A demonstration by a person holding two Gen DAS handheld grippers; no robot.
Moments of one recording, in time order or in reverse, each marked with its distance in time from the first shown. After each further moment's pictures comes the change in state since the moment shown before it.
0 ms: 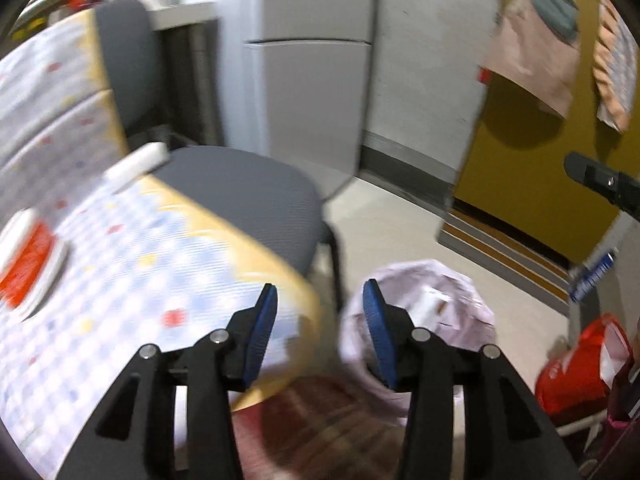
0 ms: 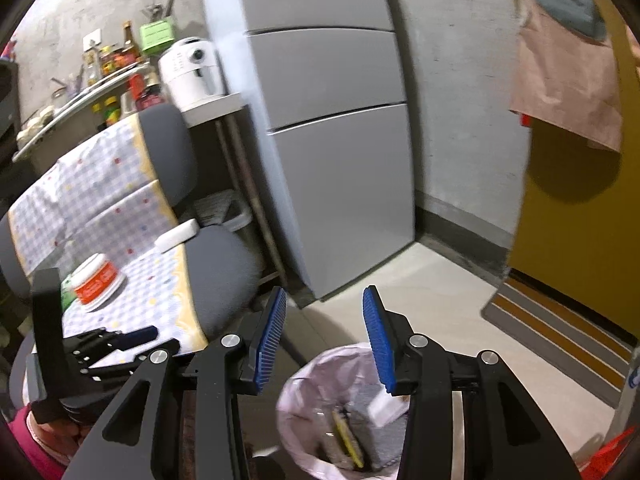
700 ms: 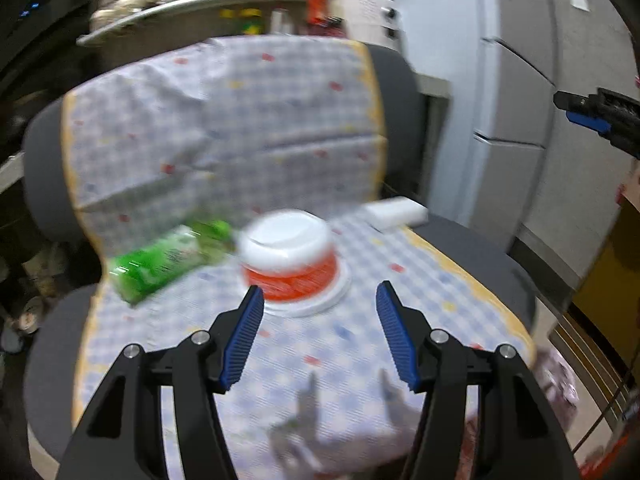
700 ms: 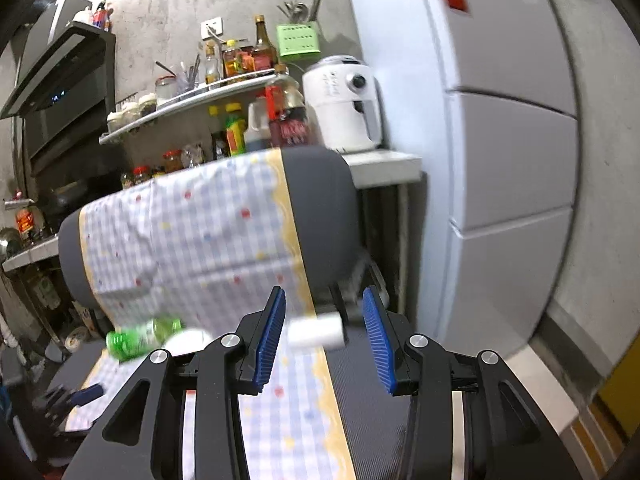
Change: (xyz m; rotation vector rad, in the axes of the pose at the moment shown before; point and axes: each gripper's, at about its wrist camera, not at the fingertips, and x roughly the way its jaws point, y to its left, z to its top) left arm -0.143 0.197 -0.007 -0.328 -0.168 0.454; right arm 0.086 0.210 0.170 -0.234 -0.087 0.351
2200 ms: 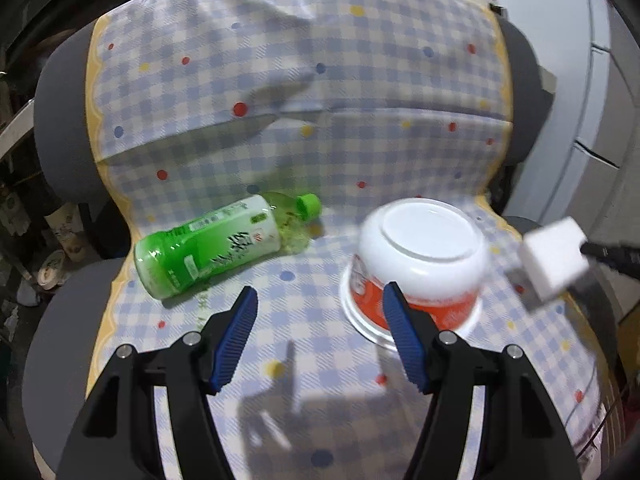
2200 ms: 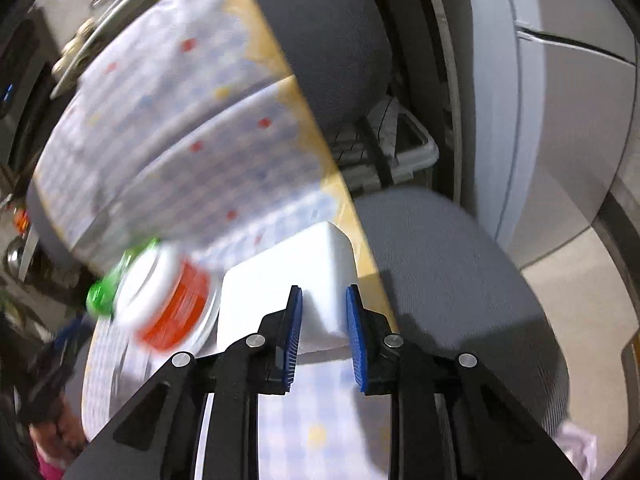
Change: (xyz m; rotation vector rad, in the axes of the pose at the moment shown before) left arm 0.094 0.086 0.007 -0.120 0.132 0.113; right arm 0.149 0.000 -0.111 0.166 0.474 0.101
